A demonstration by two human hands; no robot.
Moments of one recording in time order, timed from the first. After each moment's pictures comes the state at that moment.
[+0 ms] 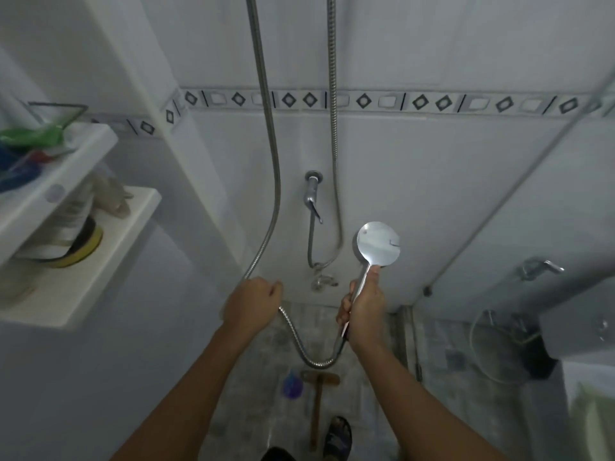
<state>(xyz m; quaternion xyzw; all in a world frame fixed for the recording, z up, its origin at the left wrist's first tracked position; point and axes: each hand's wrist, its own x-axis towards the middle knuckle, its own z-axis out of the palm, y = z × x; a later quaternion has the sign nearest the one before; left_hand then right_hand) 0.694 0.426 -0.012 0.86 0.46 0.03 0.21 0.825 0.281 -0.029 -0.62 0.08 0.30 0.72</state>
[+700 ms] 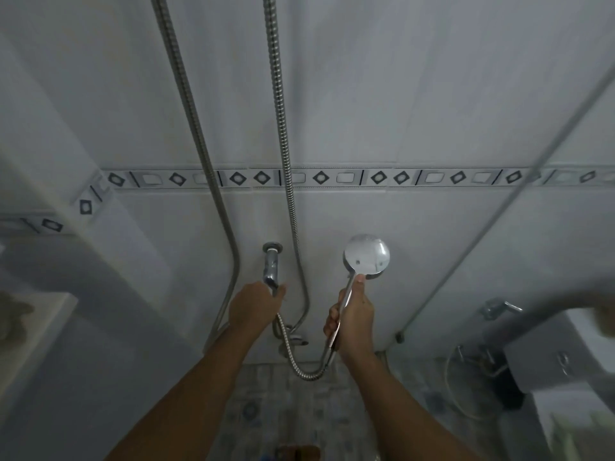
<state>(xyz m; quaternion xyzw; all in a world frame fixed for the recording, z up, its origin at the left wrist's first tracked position) 0.877 0.523 -0.016 0.87 0.44 0.01 0.23 0.948 0.359 0.005 -0.59 0.10 0.26 0.75</state>
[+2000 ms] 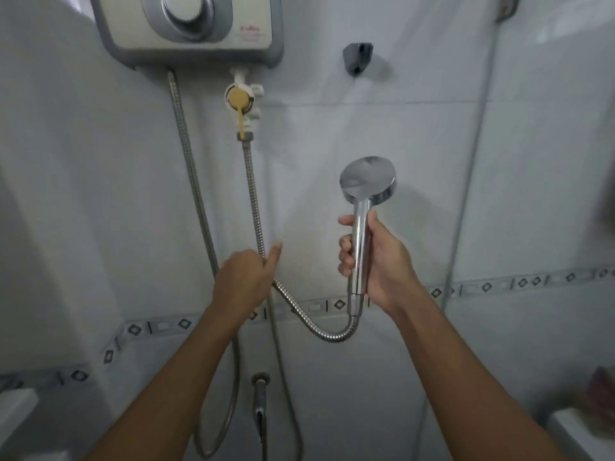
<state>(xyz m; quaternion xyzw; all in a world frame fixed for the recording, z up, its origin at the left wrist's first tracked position) 0.917 0.521 0.302 0.89 0.24 0.35 0.17 1.005 0.308 0.338 -0.40 -0.28 0.26 0.83</state>
